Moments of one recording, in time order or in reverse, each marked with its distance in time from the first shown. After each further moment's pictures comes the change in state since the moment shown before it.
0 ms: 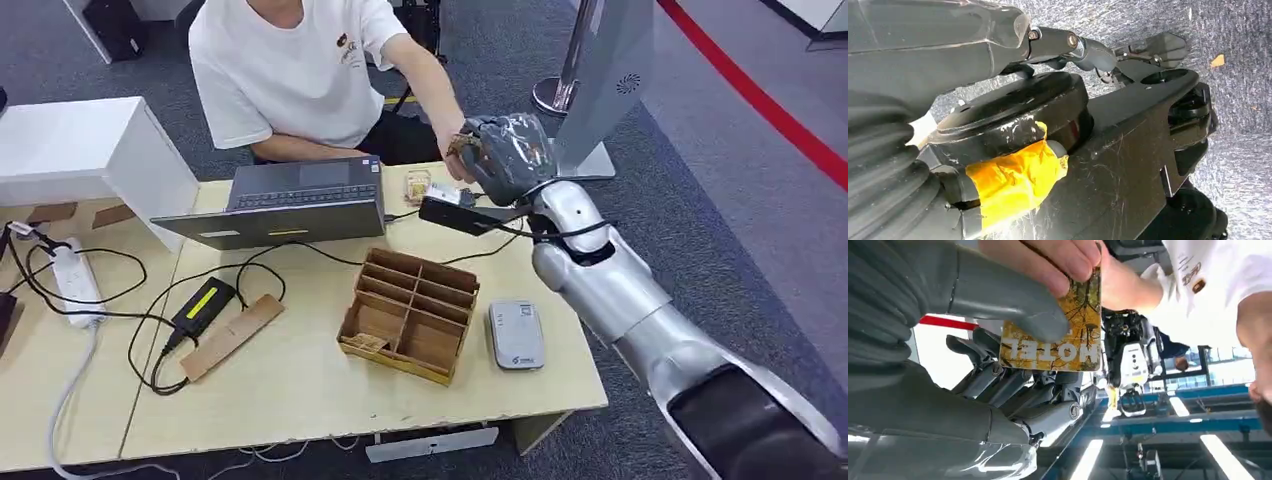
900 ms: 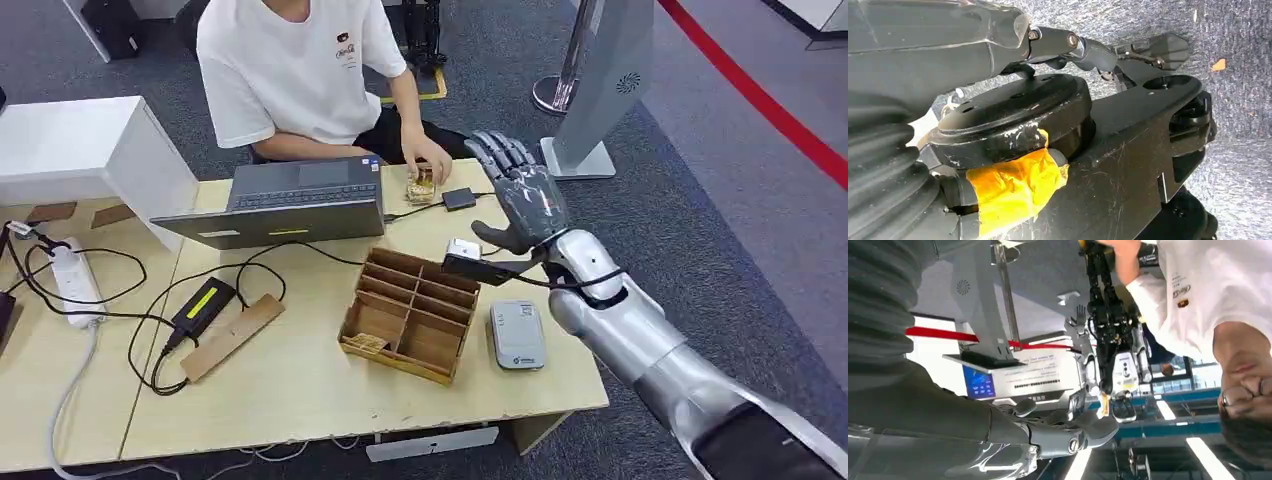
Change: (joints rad) left arm 0.007 0.004 -0.023 0.000 0.086 0.015 0.006; right arm 0.159 -0.107 0.040 -0.081 -0.037 -0.113 -0.065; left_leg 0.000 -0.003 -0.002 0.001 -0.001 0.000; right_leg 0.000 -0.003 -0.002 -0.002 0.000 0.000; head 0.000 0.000
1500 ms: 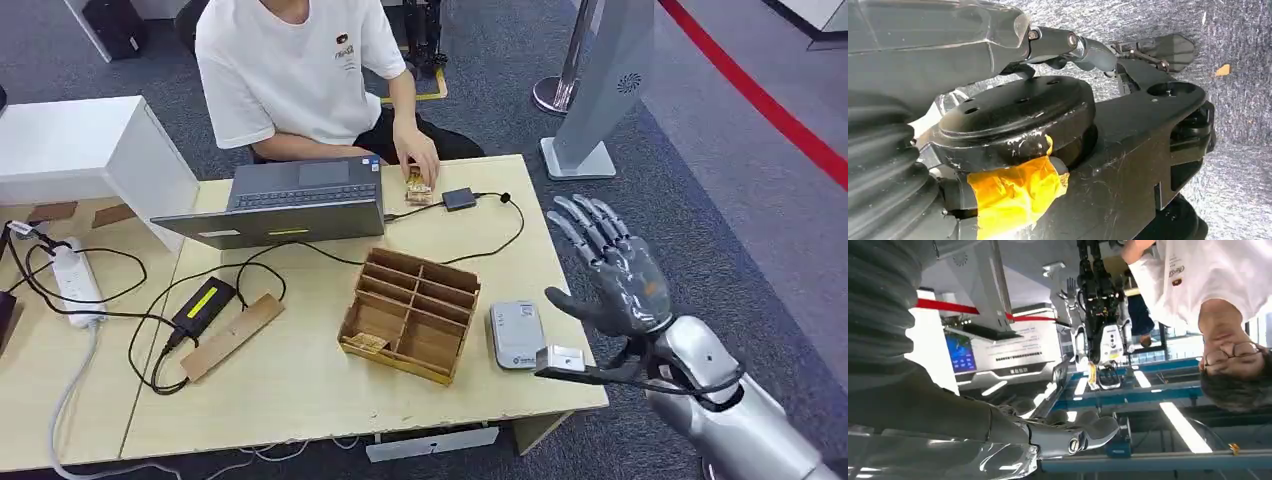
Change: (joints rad) left arm 0.005 0.000 0.001 0.000 0.074 0.012 -0.005; right arm 0.495 -0.307 -0.267 -0.528 0.047 -0.071 -0.120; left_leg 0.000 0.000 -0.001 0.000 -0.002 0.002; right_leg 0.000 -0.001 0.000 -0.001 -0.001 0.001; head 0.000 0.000
